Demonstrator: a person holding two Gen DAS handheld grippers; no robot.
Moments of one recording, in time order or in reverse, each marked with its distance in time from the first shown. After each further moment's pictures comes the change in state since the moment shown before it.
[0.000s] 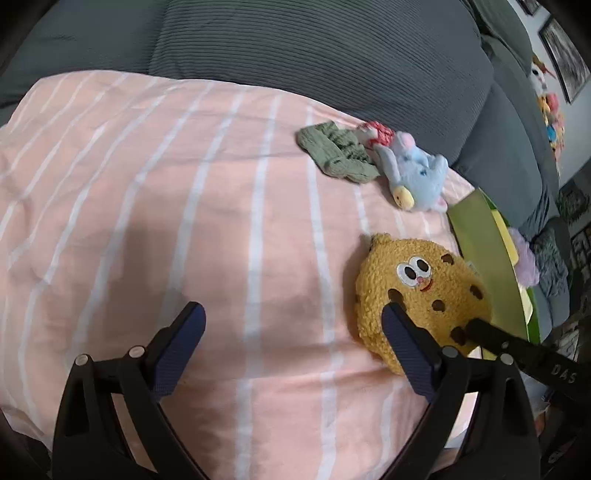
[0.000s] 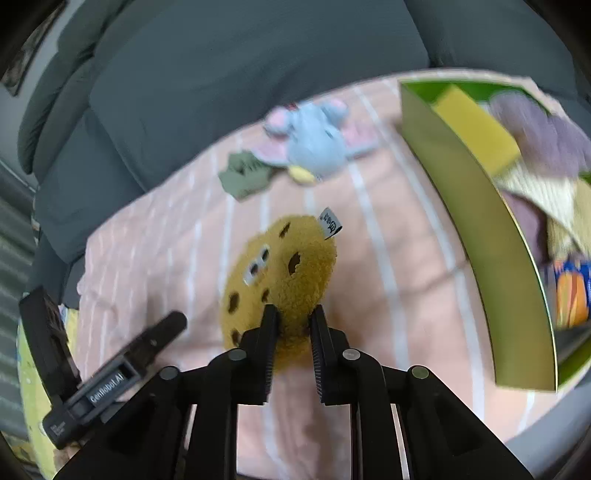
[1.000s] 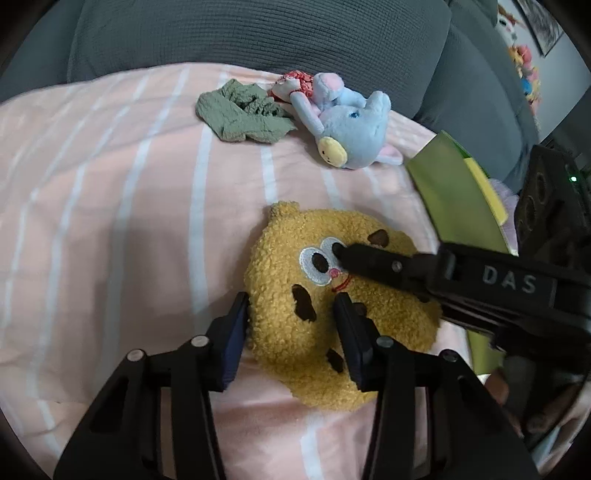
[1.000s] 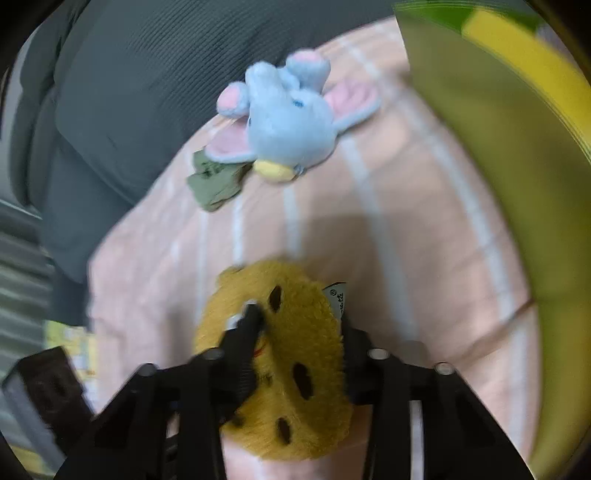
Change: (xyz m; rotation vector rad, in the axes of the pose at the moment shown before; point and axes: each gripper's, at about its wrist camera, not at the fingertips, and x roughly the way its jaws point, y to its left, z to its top) left arm 0.054 -0.070 -0.011 0.138 0.096 -0.083; right arm 0.065 -0.046 0.041 0.136 0.113 0.178
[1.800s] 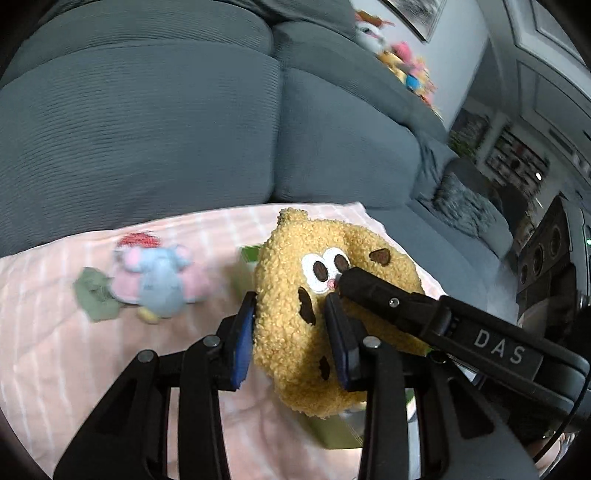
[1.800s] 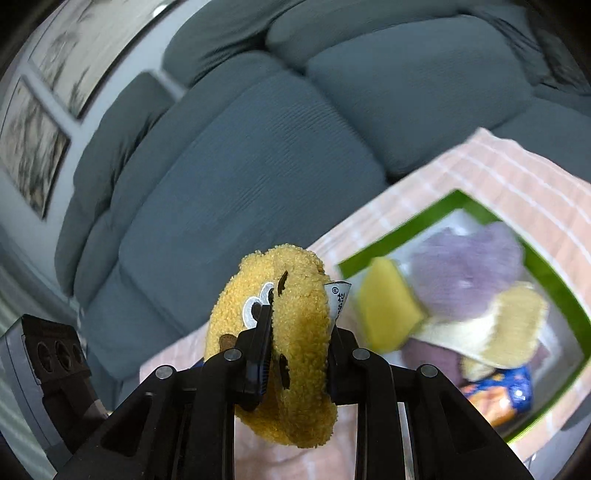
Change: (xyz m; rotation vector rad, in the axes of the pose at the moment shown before) left arm -0.069 -0.171 0.068 0.302 -0.234 -0.186; right arm -0.197 -0.019 0.005 0.036 -0.555 0.040
